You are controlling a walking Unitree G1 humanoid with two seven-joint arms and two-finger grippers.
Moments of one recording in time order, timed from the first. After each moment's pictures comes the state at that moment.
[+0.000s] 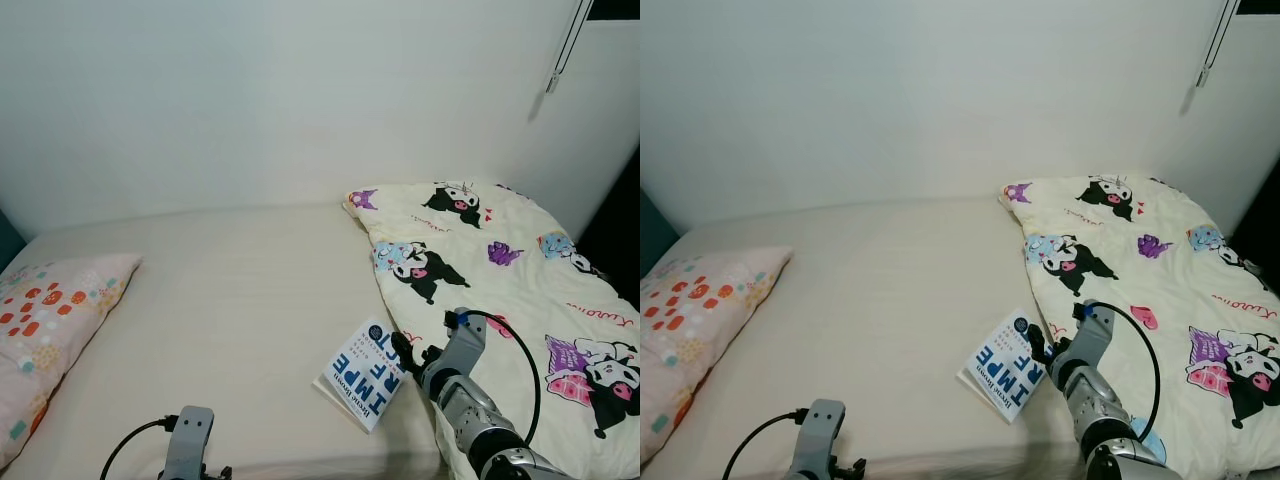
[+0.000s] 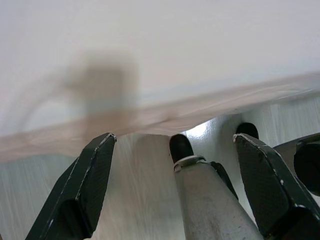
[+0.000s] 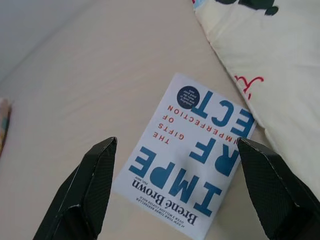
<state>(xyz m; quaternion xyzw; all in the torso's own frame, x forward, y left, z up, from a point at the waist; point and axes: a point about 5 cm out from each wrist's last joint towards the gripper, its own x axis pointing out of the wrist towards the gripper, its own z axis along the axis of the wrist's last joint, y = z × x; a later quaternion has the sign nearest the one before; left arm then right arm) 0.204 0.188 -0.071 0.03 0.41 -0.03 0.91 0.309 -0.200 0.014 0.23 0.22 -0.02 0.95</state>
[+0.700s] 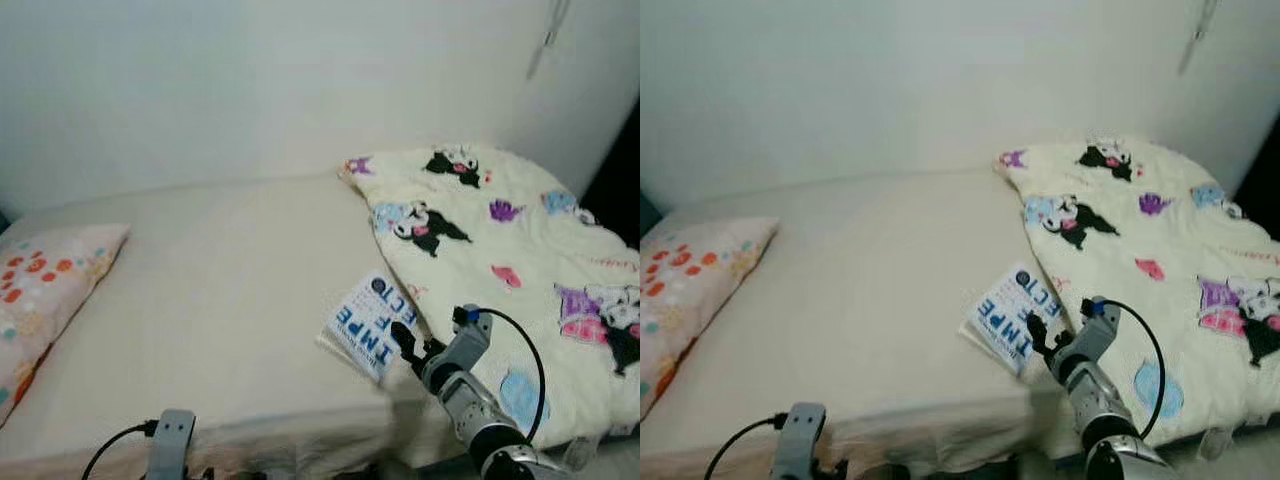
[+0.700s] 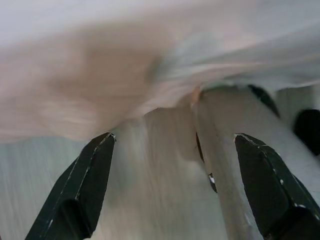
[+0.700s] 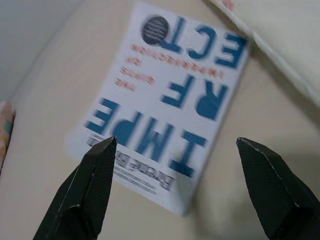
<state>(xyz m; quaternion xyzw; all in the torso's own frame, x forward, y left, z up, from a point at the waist) 0.194 0.209 -0.072 0.03 0.41 0.01 0.91 0.313 -0.201 0.021 0.28 0.19 0.00 0.94</state>
